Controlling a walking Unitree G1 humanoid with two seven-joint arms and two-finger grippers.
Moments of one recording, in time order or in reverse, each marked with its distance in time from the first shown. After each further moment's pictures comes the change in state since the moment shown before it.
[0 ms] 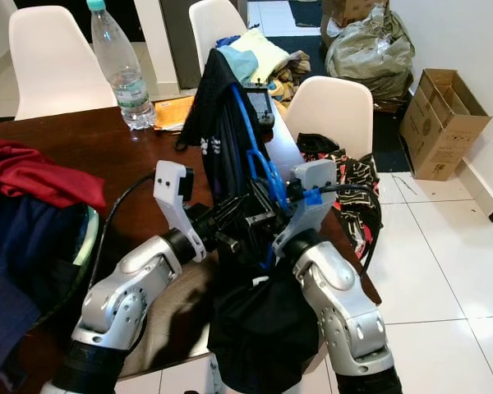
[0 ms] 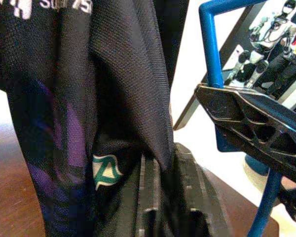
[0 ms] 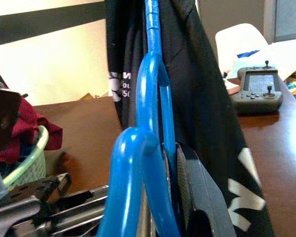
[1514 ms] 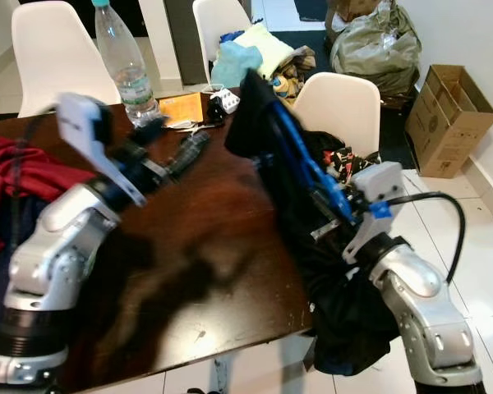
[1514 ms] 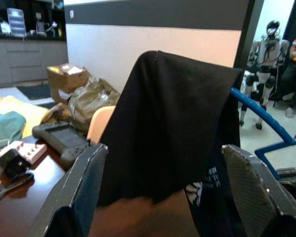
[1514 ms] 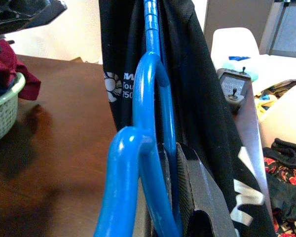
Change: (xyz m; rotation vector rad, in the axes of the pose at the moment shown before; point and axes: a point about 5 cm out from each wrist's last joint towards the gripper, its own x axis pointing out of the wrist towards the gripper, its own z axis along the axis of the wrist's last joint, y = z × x) left arm -0.017 0.026 0.091 0.312 -0.222 -0.036; right arm -0.045 -0.054 0.026 -0.236 0.066 0.104
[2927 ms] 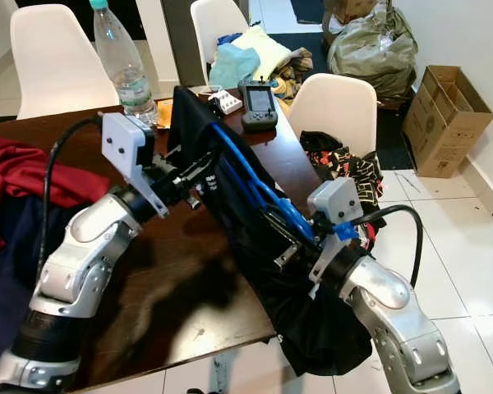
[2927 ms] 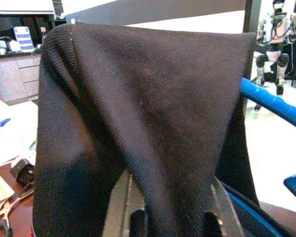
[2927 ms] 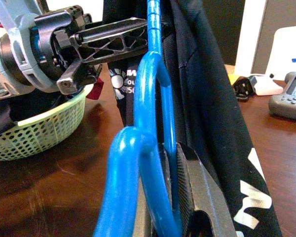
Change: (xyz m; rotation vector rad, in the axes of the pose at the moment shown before) left arm 0.006 -0.013 -0.016 0.139 0.016 -0.025; right arm 0.008 0.041 -0.003 0.047 0.005 0.189
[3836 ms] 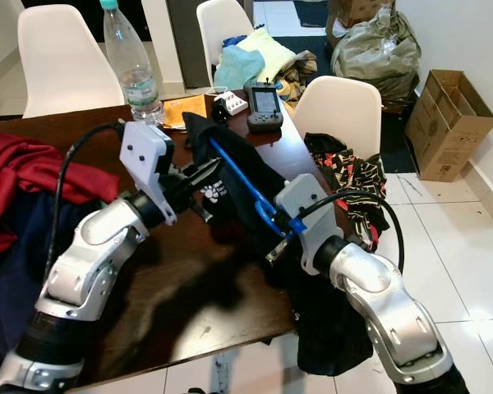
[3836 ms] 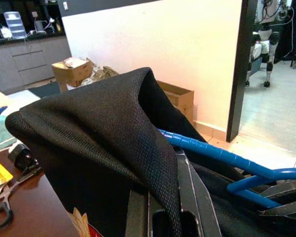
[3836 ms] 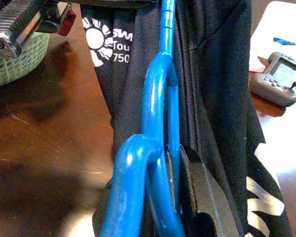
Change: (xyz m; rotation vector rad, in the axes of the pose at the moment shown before) left arm 0.006 -0.016 -0.011 -0.004 0.078 -0.064; right arm 0.015 -0.006 -0.009 -0.235 0.276 -0.067
